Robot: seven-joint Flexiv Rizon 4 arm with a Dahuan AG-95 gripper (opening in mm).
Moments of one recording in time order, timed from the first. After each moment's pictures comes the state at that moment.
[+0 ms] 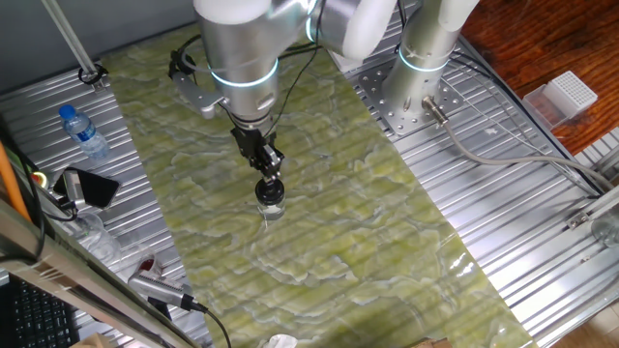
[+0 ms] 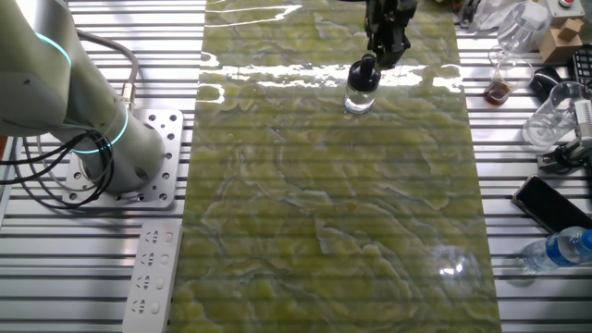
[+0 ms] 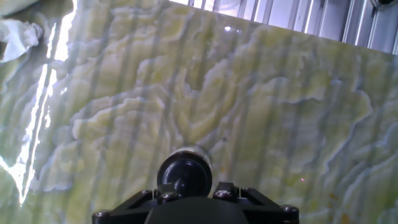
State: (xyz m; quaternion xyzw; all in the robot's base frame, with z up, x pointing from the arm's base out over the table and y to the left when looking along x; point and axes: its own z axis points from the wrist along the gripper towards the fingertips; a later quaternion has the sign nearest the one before) arm 0.503 0.127 0.177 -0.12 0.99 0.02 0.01
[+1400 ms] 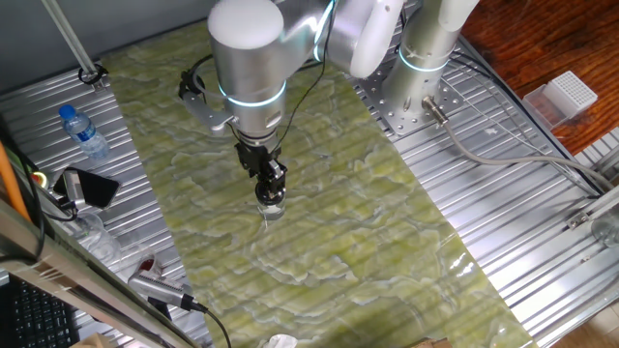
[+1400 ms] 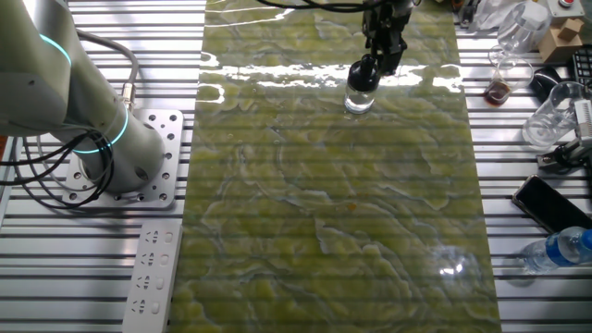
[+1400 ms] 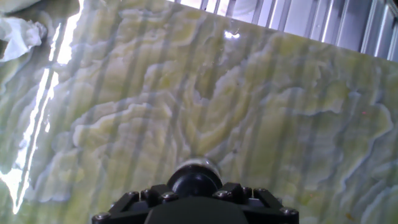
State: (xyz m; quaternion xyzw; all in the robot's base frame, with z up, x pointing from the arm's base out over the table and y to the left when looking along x) arm 0.510 0.141 0.142 -0.14 0.99 0.02 0.03
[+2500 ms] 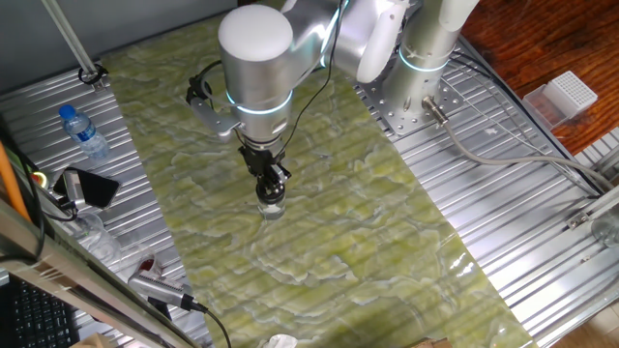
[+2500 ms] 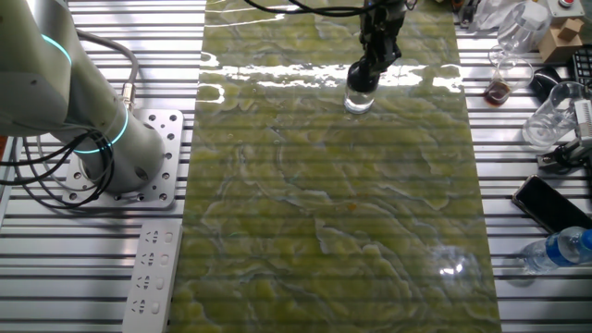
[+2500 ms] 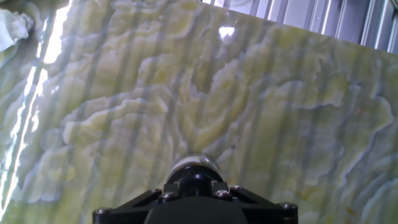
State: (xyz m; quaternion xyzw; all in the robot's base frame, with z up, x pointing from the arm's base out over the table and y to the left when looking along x) arm 0.500 0.137 0.134 -0.13 0.99 0.01 0.03
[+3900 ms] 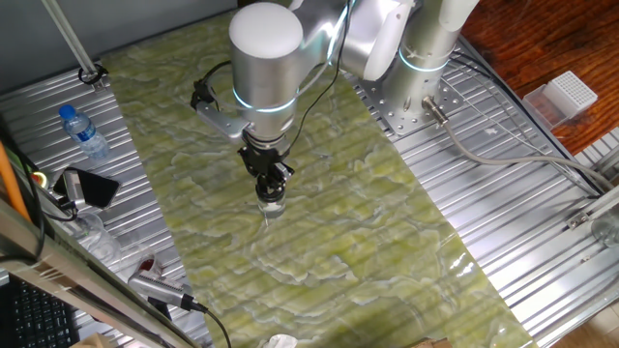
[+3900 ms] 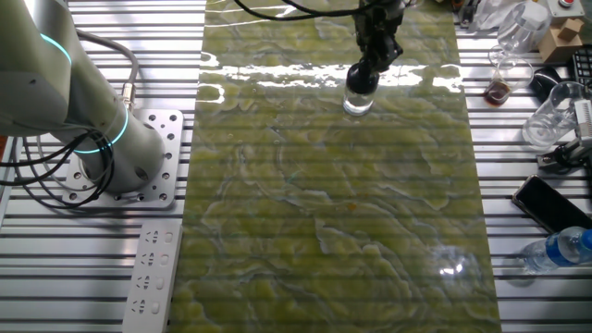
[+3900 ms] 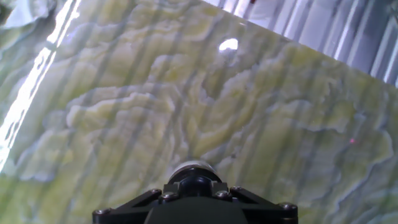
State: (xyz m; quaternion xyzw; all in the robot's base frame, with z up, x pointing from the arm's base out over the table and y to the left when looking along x) arm 0.503 0.138 0.134 -0.23 0.97 0.00 0.04
